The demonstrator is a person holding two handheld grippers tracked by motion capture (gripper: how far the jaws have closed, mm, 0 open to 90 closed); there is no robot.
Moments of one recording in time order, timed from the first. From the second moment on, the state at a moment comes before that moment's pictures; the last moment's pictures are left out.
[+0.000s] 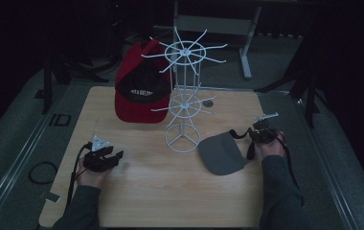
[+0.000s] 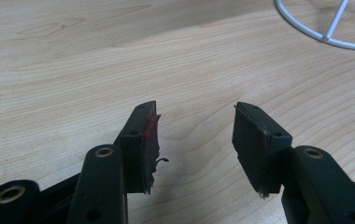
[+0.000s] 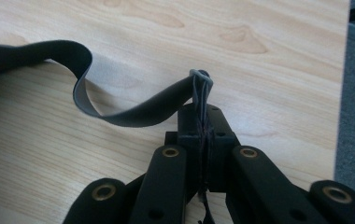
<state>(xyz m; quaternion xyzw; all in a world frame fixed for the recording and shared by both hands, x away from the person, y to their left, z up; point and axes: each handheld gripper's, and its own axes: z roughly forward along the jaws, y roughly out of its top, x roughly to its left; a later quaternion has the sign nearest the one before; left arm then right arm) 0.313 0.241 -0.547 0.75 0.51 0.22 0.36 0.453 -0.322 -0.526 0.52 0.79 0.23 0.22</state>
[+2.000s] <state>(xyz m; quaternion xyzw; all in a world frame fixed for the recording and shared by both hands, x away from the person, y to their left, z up) 0.313 0.239 -0.547 0.75 0.51 0.22 0.36 0.391 -0.263 -0.377 0.35 0.79 0.35 0.36</state>
